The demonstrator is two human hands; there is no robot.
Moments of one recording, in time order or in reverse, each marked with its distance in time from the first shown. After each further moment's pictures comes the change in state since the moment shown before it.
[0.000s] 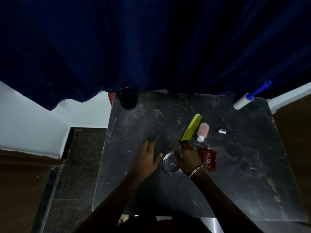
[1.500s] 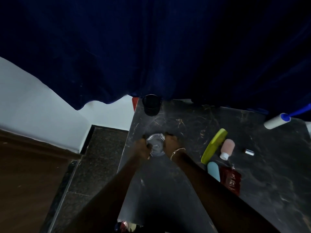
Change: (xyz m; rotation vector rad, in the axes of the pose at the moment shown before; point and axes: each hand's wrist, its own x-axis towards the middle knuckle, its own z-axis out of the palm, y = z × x) left_hand 0.064 -0.076 -0.068 -0.324 -0.019 -0.523; right_hand 0.120 -0.128 0.052 -0.081 -0.295 -0.027
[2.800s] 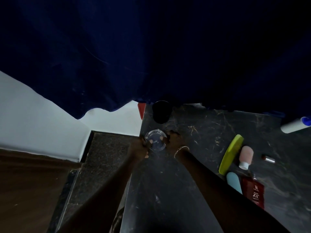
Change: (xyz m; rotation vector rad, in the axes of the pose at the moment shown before) left_hand 0.069 -0.038 -0.051 -0.268 -0.058 -0.106; right_hand 0.074 -0.033 0.019 0.229 0.059 0.085
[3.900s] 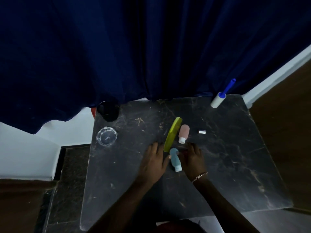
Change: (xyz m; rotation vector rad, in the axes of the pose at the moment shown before) left_hand -0.187 0.050 0.229 0.847 0.122 0.919; right_hand -0.228 0.231 -0.112 -0.080 0.464 0.094
